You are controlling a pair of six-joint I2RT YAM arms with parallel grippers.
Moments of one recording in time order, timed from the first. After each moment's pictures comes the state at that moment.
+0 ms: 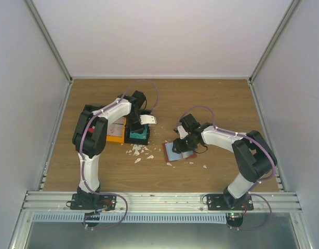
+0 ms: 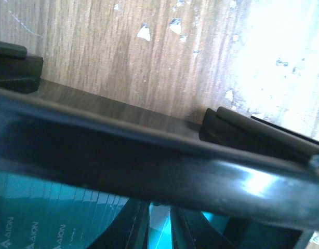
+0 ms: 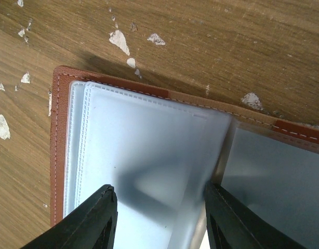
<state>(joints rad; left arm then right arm) -0.42 2.04 1.54 -0.99 0.18 0.93 0.57 1.66 0.90 -0.49 -0.30 0.24</state>
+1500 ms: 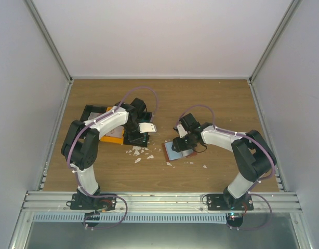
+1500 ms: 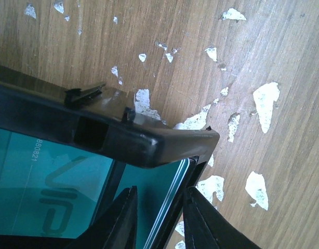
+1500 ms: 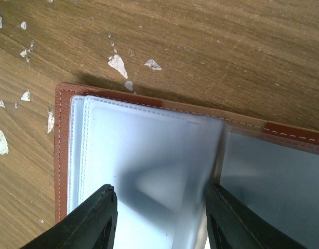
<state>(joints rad) -0.49 1.83 1.32 -1.00 0.20 0.81 0.57 1.66 0.90 -0.45 -0.29 0.24</state>
